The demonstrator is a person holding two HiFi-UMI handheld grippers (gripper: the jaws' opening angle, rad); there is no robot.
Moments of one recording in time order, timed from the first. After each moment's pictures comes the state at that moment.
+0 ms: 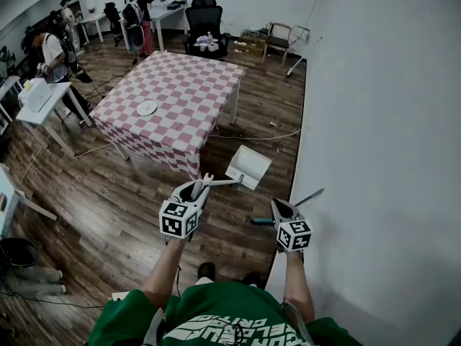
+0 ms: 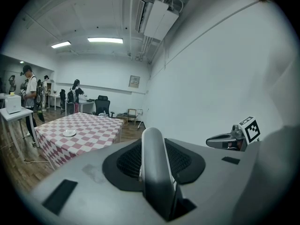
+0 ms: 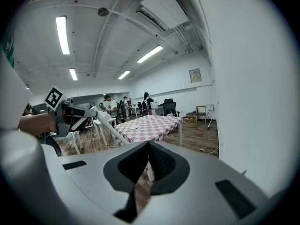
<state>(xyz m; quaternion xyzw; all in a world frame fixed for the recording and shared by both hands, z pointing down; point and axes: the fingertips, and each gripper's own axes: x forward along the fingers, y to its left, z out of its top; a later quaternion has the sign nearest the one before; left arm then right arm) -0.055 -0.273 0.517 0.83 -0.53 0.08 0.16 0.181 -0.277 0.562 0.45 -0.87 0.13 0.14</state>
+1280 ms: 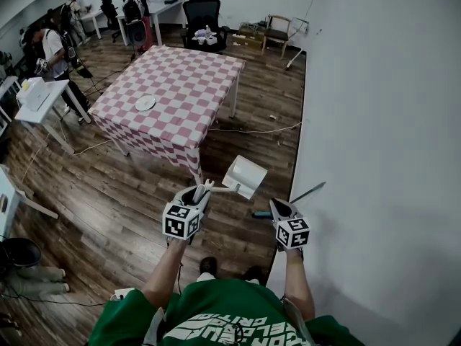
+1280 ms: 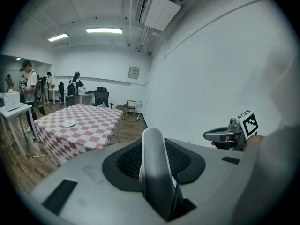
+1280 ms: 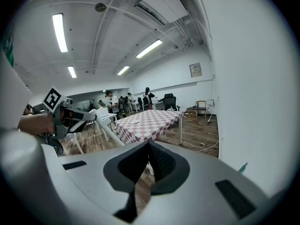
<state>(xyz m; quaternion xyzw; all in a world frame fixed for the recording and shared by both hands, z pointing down) -0.048 -0.254 0.559 0.83 -0.51 0.12 0.19 0.180 -0.265 0.588 0.44 -0.87 0.15 0.16</state>
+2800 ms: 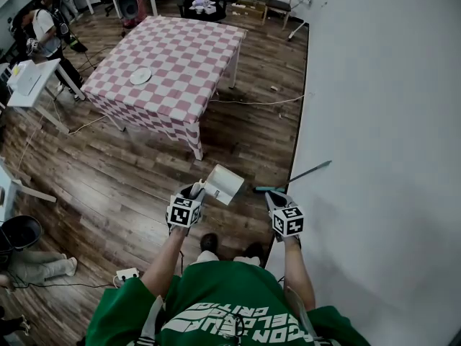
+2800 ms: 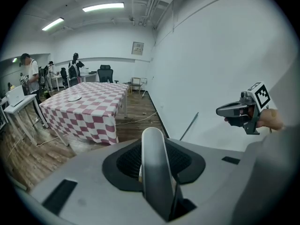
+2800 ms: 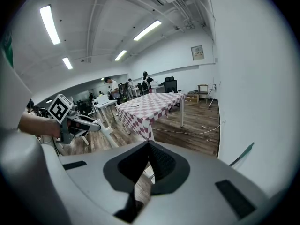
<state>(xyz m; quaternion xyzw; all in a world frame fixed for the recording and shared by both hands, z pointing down) -0.082 -0.233 0.709 0.79 -0.50 0.23 0.27 0.160 -0.246 0.673 0.42 -0.85 0.21 0.24</state>
